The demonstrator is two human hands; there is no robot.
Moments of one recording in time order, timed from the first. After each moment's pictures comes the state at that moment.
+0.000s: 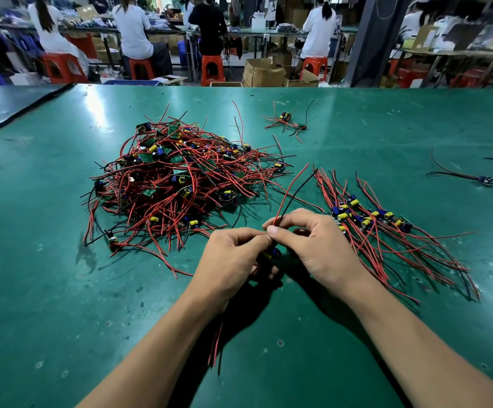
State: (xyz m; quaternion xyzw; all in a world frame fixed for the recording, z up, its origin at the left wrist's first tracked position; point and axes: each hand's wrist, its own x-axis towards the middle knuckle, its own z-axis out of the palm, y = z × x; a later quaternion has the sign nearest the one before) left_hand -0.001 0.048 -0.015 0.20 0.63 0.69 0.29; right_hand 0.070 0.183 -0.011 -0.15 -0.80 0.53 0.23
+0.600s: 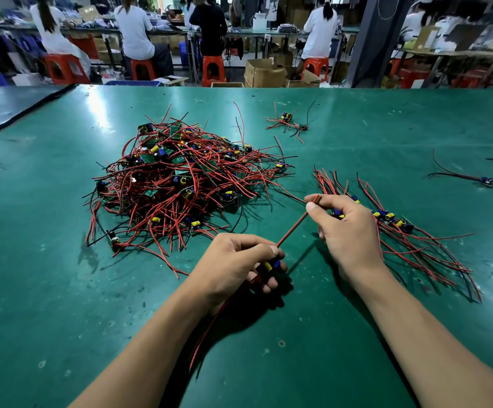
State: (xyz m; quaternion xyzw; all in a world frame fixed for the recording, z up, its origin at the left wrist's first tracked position) left_hand -0.006 0.038 -0.013 0.22 0.61 0.66 0.38; right_hand 0.066 0.217 -0.017 -0.26 -0.73 0.51 0.37
